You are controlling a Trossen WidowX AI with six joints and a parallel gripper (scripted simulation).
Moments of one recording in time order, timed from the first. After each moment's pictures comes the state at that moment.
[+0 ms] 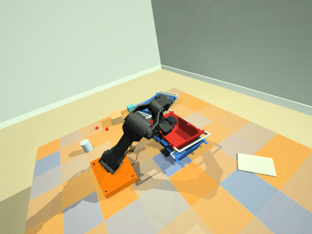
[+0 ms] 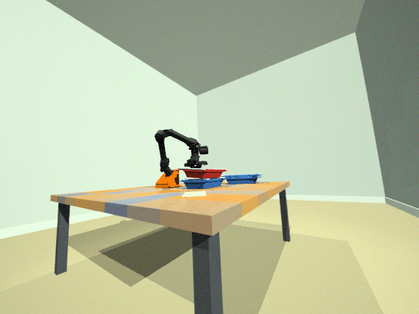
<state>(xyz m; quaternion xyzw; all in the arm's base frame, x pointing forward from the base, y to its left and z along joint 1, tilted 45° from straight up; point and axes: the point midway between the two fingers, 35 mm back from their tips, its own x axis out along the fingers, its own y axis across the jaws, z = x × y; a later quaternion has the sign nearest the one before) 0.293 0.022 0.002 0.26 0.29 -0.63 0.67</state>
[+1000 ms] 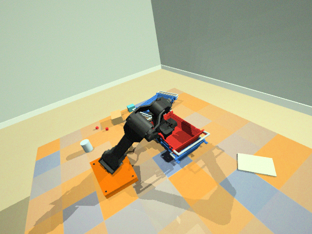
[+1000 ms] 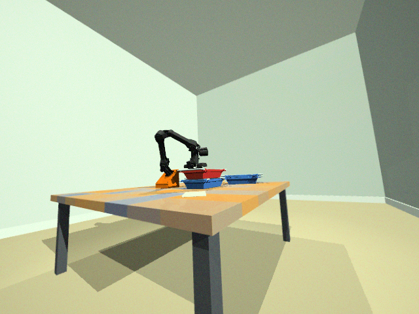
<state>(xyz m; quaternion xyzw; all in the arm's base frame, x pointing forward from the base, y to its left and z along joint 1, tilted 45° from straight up) 0.291 0.011 -0.005 0.26 0.29 -0.63 0.67</state>
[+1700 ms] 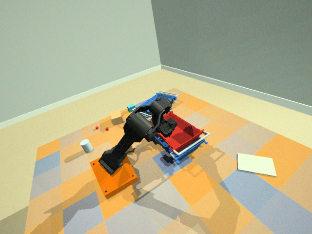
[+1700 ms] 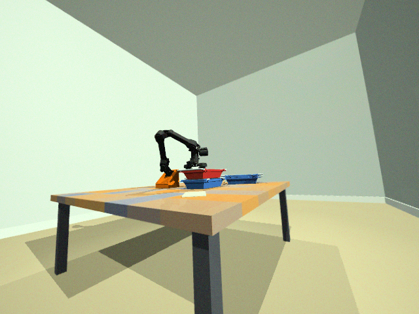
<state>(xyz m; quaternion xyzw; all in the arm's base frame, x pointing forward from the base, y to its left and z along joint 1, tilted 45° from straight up) 0.291 0.012 -0.005 0.26 0.29 -0.63 0.67</state>
